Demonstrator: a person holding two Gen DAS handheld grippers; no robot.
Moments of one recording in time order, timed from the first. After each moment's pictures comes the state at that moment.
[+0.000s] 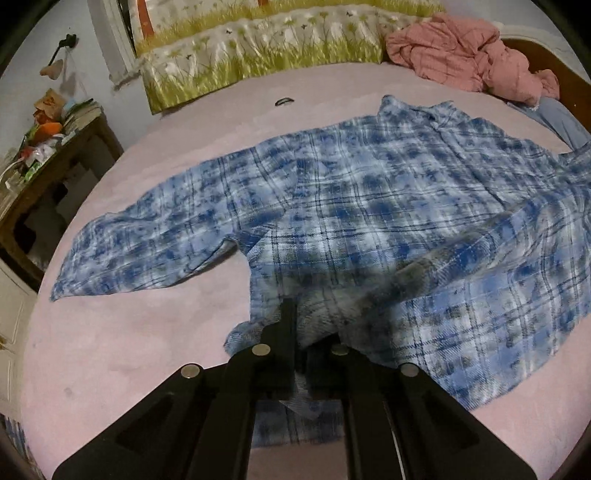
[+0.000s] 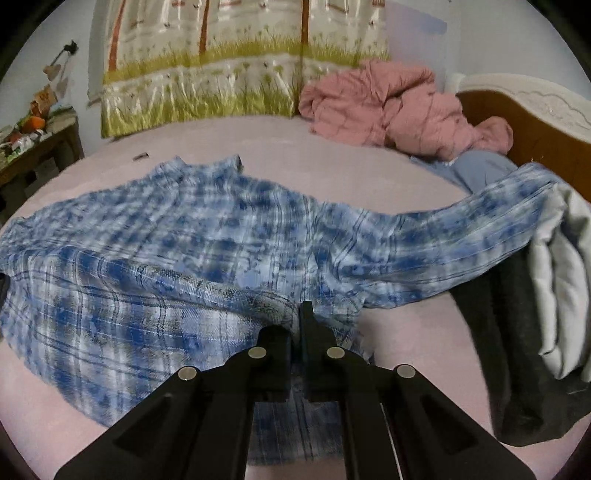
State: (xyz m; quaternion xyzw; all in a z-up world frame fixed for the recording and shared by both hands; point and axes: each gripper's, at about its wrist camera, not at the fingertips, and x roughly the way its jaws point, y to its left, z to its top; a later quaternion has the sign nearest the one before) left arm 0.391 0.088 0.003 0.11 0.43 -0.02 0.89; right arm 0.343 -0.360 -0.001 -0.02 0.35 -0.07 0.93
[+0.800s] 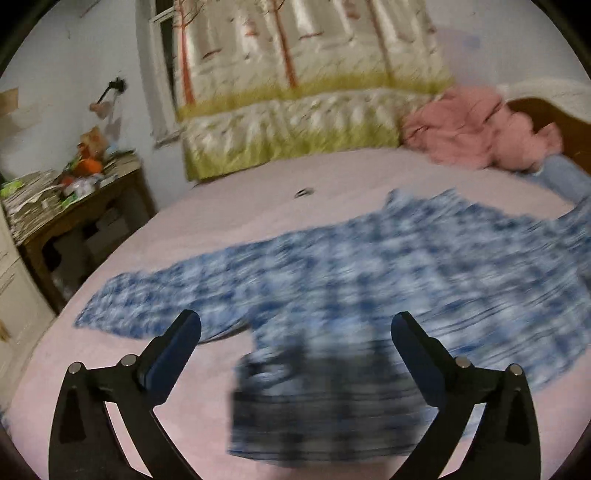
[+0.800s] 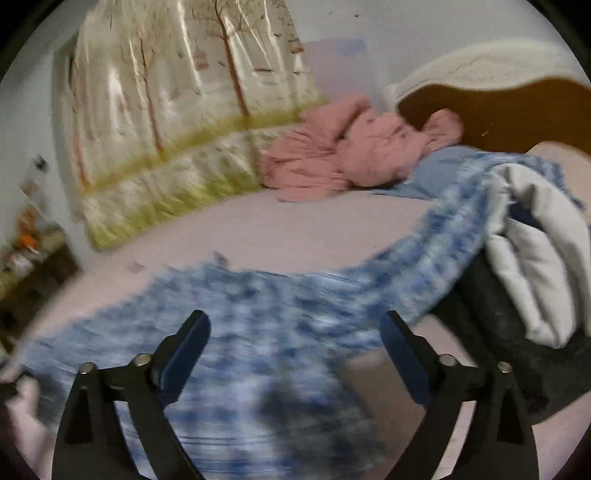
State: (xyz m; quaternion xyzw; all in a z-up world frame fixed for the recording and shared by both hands) left arm 0.345 0.052 0.060 0.09 0.27 0.00 0.96; right arm 0.313 -0.395 0.059 0.15 0.22 -0.04 0.96
